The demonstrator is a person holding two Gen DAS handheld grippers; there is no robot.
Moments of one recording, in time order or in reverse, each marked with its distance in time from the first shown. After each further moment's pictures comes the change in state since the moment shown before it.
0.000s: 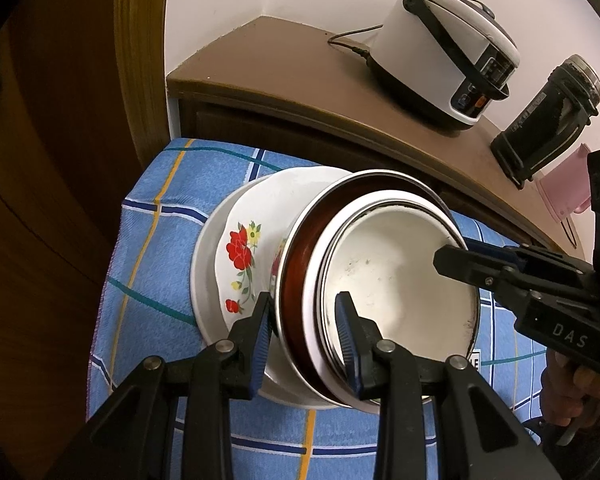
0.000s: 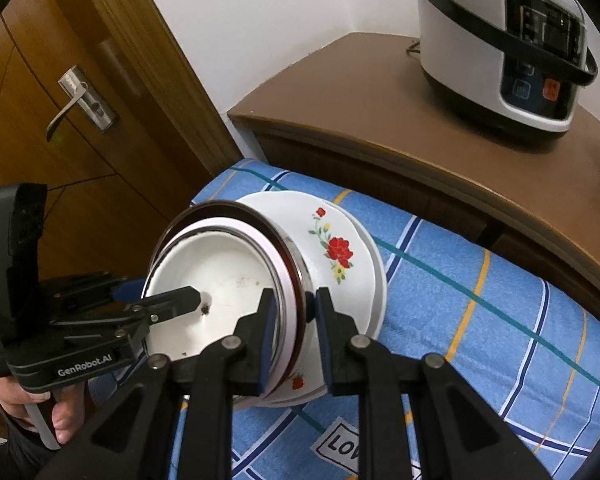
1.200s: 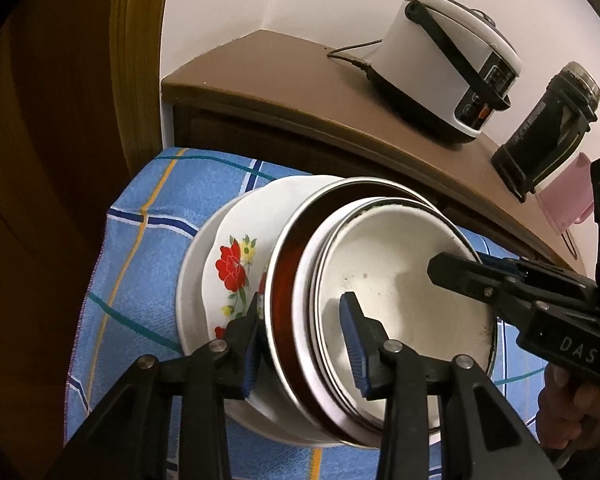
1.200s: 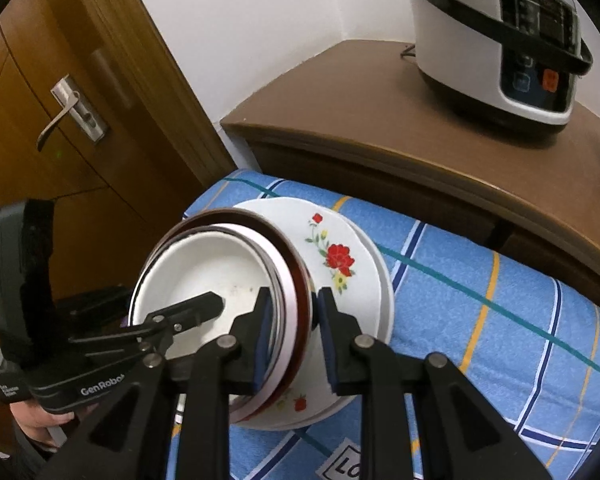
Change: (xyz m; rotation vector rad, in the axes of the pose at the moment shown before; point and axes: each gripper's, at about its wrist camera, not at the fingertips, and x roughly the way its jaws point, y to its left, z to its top) left arm 0.023 0.004 -0.004 0.003 -0.094 -0.014; right arm 0.015 -0.006 -0.003 0.035 -0.075 -0.004
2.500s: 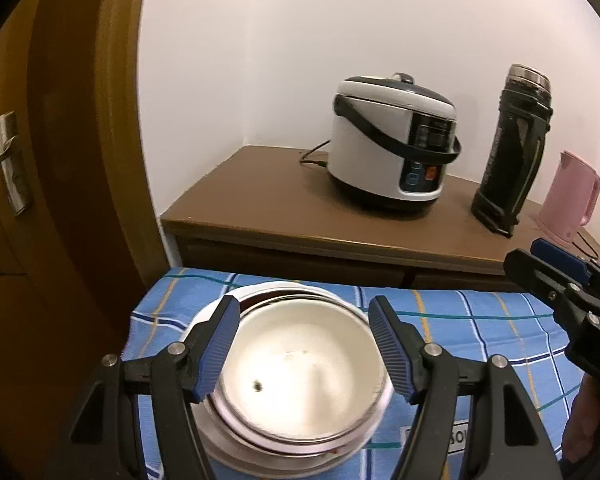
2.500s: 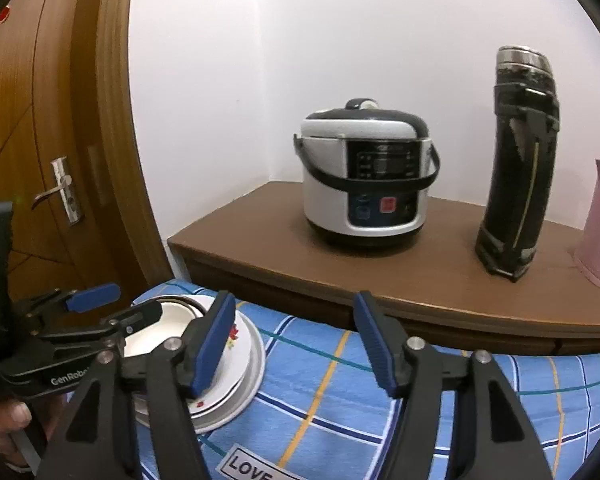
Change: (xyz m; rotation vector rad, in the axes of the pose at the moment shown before) left arm -0.055 -0.086 -0.007 0.169 -0.376 0.140; right arm -0.133 -0.029 -0.053 -0.059 -0.509 -0.285
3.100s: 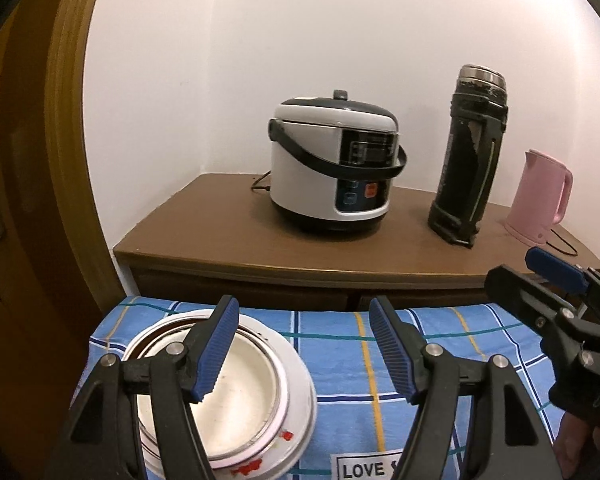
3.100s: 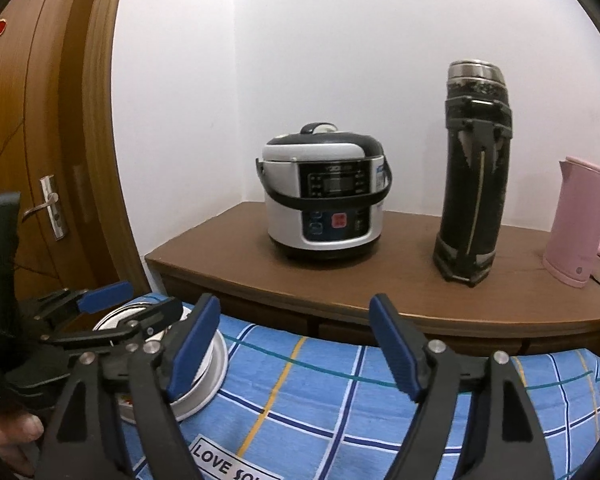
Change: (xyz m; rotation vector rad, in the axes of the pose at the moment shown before) left arm -0.006 -0.058 0.004 0.057 -0.085 -0.078; right arm -0.036 -0.030 -0.008 0.026 -0.079 -0.074
